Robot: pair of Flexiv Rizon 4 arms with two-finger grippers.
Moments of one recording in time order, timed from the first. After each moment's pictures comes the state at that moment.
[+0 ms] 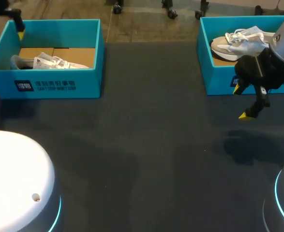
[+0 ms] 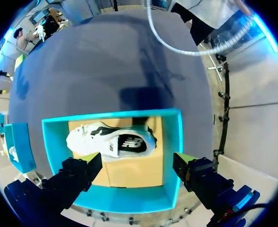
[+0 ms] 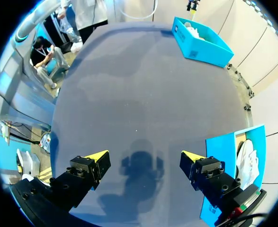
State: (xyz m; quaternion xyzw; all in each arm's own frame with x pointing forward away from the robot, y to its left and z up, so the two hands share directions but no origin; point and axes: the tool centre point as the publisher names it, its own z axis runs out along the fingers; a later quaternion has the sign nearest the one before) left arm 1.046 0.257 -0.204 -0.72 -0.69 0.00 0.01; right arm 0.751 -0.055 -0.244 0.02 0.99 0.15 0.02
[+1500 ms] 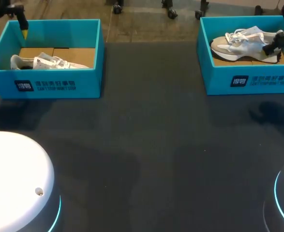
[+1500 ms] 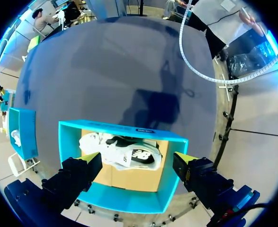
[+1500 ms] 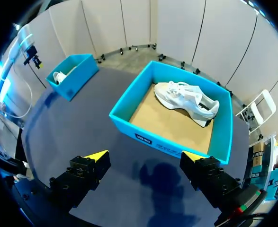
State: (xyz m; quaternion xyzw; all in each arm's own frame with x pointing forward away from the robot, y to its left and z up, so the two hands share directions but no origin) left arm 0.995 0.226 -0.173 -0.66 -0.75 0.01 0.00; right arm 0.905 -0.175 -0.189 0.52 0.82 0.21 0.12
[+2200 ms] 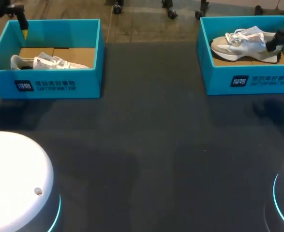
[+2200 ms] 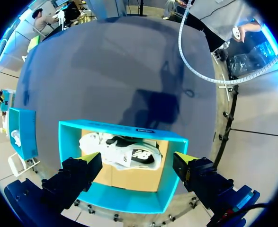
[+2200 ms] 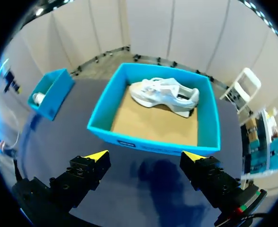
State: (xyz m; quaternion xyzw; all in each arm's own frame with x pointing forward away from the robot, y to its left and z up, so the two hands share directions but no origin) left arm 0.995 0.226 -0.173 -0.66 -0.75 0.01 0.00; right arm 0.924 -0.201 -0.195 0.63 0.74 0.19 0.15
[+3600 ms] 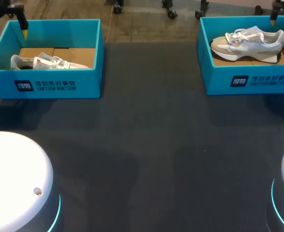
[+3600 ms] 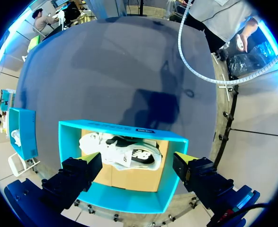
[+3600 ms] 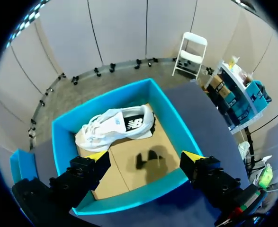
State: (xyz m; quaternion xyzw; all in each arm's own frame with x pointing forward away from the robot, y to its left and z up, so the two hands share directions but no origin) left arm 0.995 0.226 -0.173 -0.66 -0.75 0.01 0.00; right arm 1.059 -0.266 -0.205 0.83 0.51 0.12 0.19
